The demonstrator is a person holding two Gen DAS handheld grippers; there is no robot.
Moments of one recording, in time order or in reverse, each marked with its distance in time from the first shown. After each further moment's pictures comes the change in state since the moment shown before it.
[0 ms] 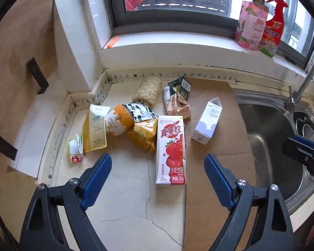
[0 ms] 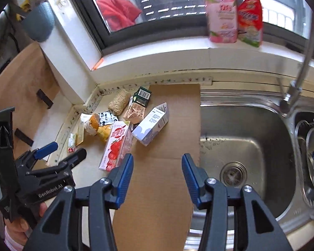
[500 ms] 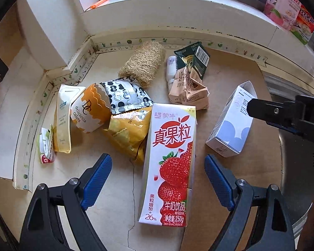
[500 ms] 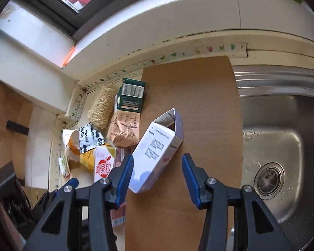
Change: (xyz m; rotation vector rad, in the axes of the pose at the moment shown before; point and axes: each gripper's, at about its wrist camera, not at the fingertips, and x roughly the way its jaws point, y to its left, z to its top) left arm 0.108 -0.016 0.017 -0.045 0.183 0.061; right arm 0.152 -0.024 0.063 0.168 0.228 0.111
